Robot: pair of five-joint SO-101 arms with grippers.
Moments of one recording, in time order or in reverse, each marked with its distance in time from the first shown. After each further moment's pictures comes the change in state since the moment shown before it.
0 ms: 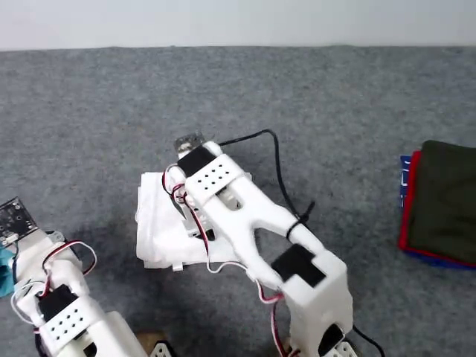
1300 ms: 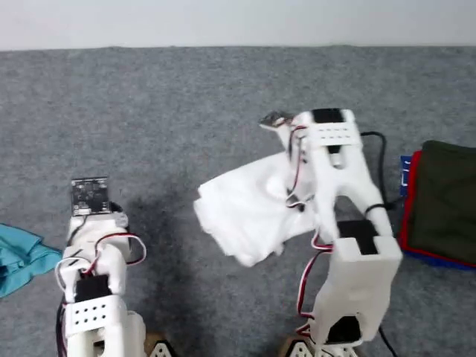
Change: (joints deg) left arm 28.2 0.0 3.3 -7.1 -4.0; right arm 38.4 0.7 0.3 -3.4 60.5
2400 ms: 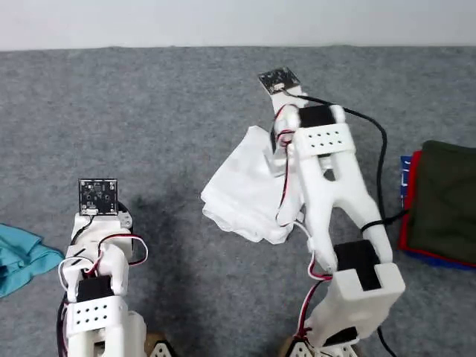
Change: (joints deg) left arm 1.0 0.0 0.6 -1.3 -2.9; right arm -8.8 -12.5 3.2 -6.9 -34.8
